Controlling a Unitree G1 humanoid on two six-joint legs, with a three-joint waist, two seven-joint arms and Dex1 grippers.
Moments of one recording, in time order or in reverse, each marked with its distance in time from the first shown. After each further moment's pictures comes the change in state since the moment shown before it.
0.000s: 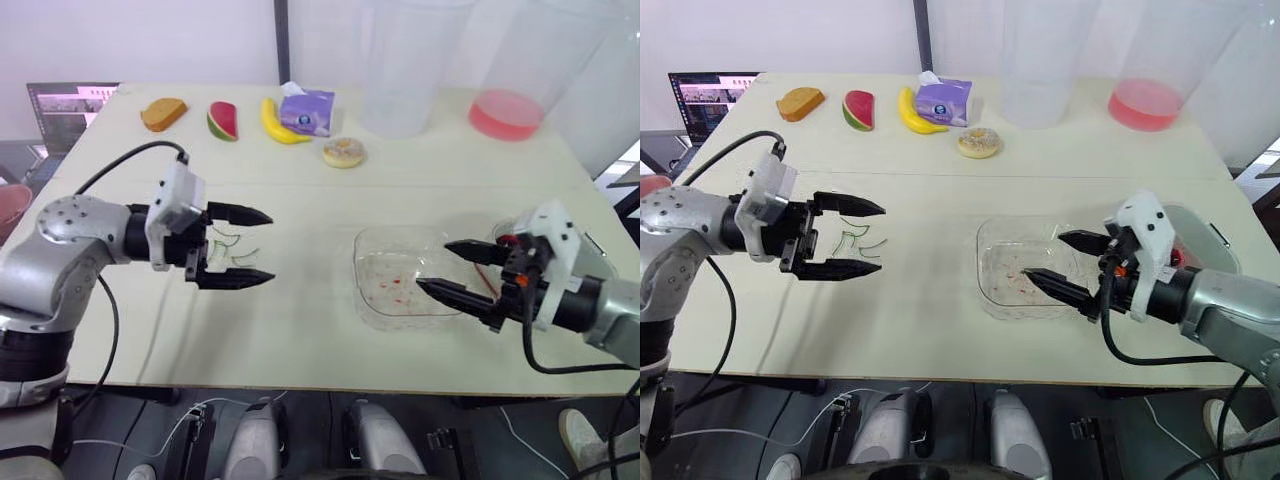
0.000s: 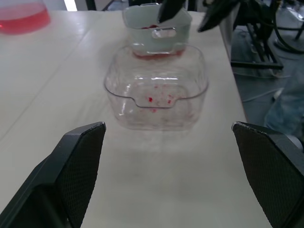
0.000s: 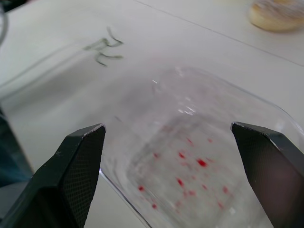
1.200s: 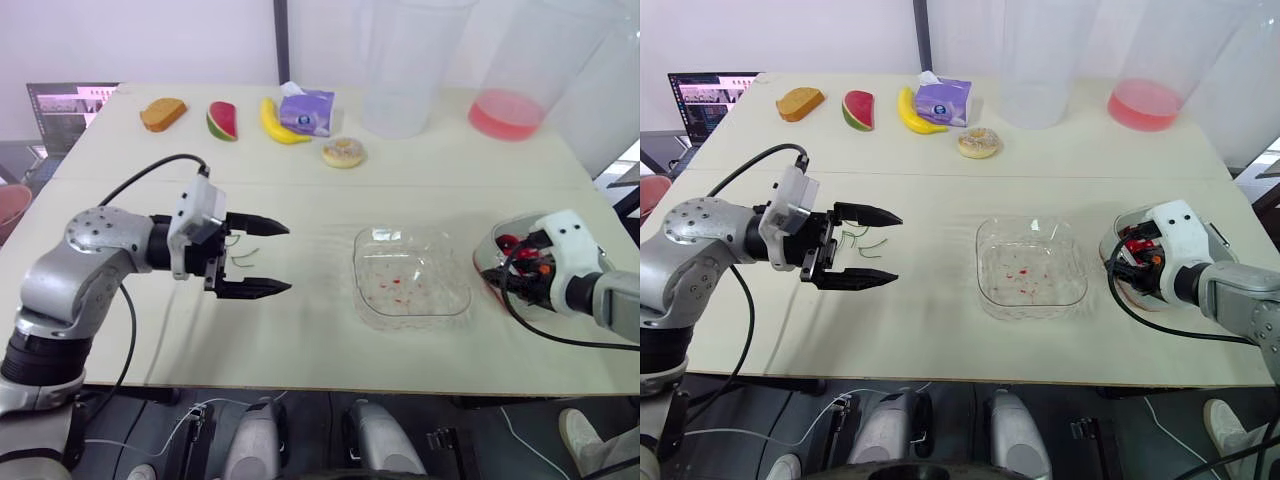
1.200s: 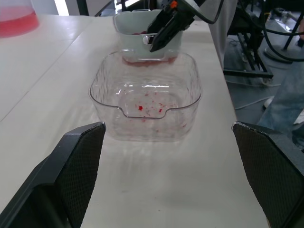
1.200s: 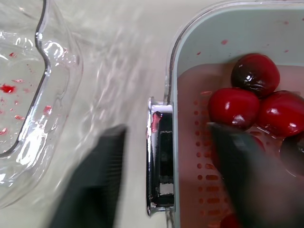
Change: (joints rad) left arm -0.013 -0.053 -0.037 -0.025 -0.019 0.032 0.071; right arm -0.144 -0.032 0.197 0.334 -0.391 0.166 -0.119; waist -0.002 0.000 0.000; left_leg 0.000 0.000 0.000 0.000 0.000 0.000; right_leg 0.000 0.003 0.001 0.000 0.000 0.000
